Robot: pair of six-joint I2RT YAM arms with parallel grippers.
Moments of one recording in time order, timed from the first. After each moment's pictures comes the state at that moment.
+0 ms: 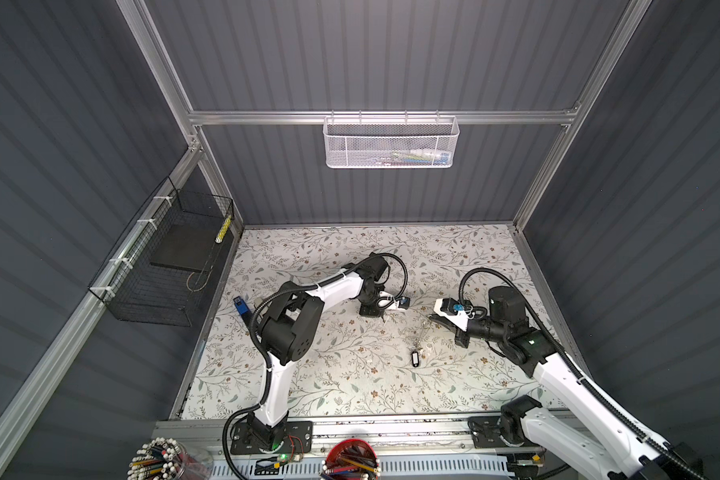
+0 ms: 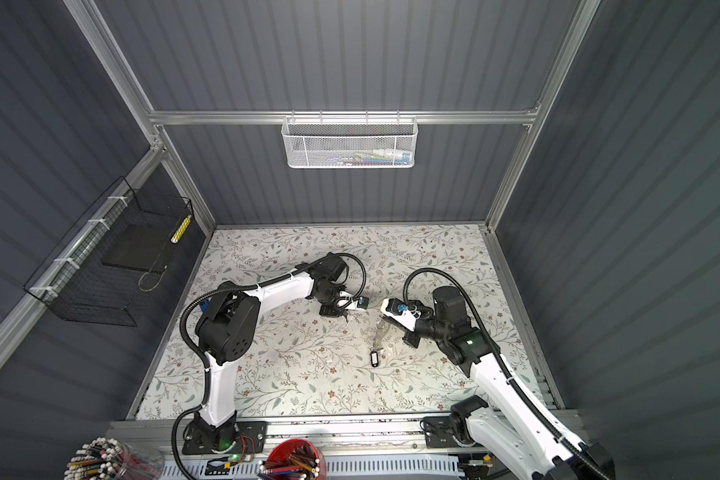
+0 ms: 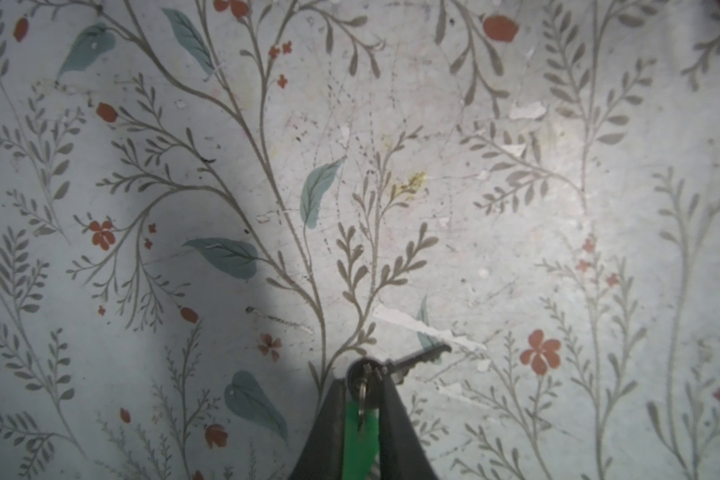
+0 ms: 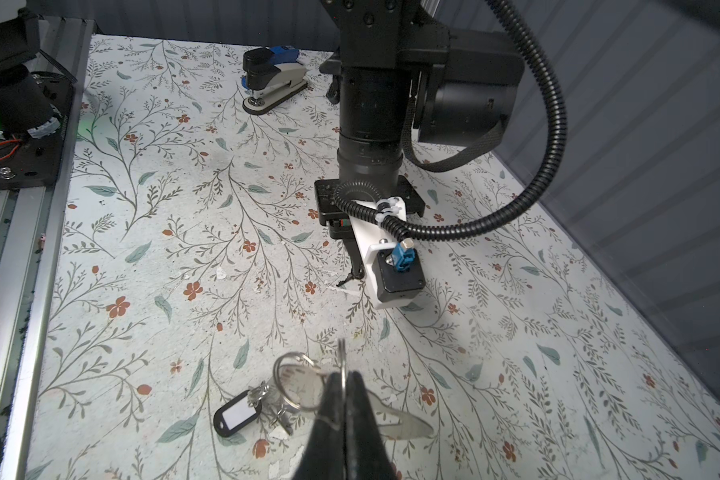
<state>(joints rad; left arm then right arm) -0.66 2.08 1.51 -0.70 0.25 1.19 0.37 0.87 0.61 -0.29 -0.62 -0.63</state>
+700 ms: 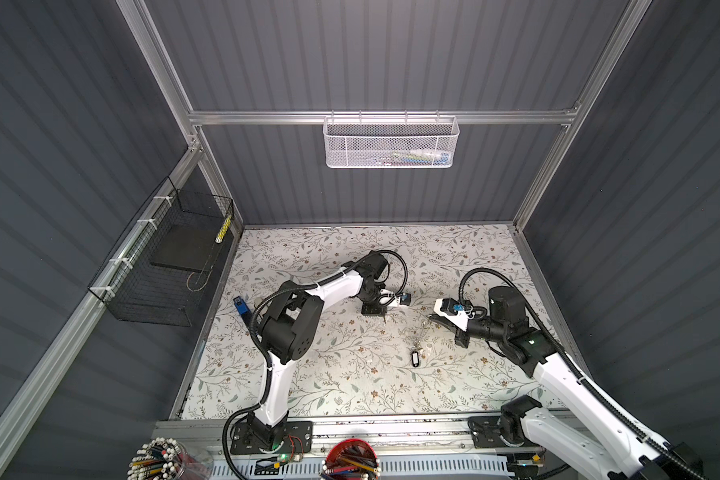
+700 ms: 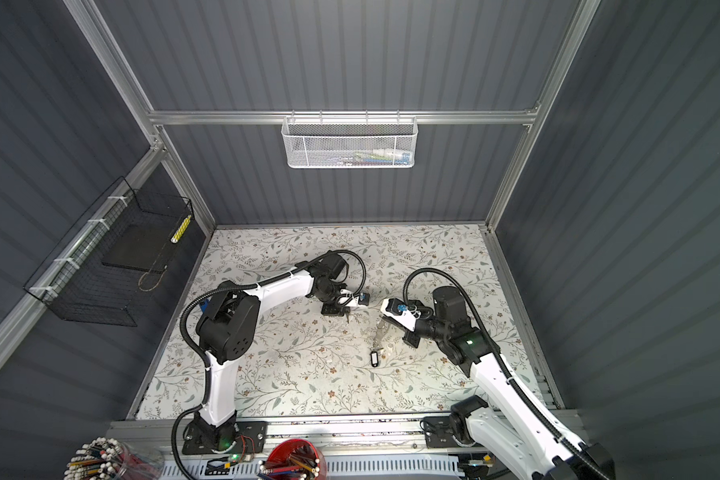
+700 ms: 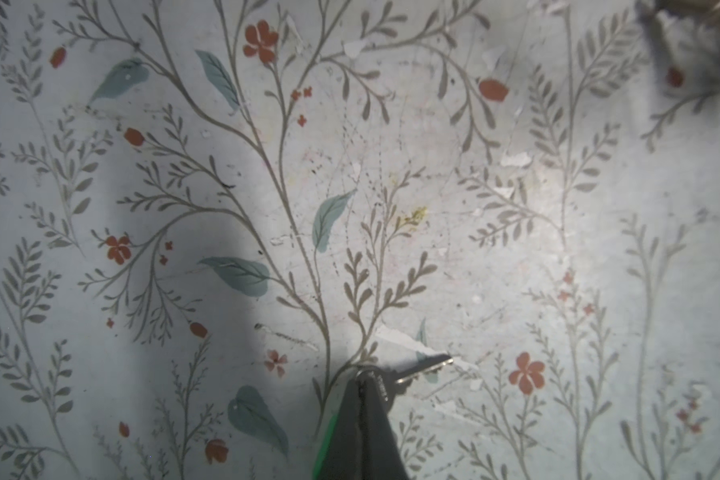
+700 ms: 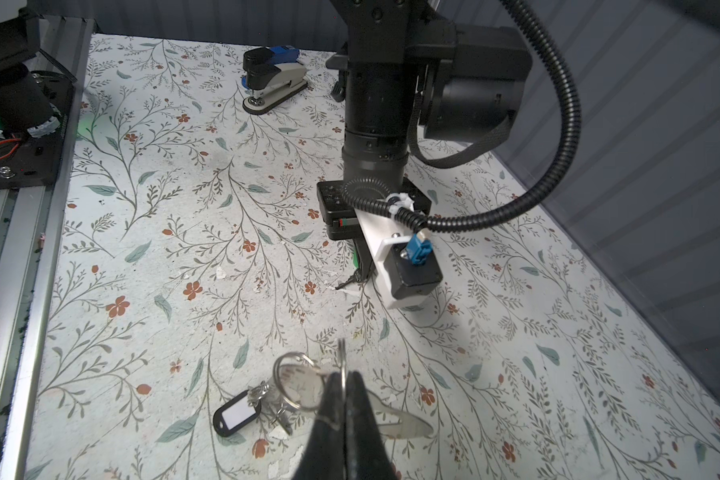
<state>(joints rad) -0.63 2.07 1.53 -0.70 0.36 1.10 0.37 0.87 0.61 -0.29 -0.62 -0.64</state>
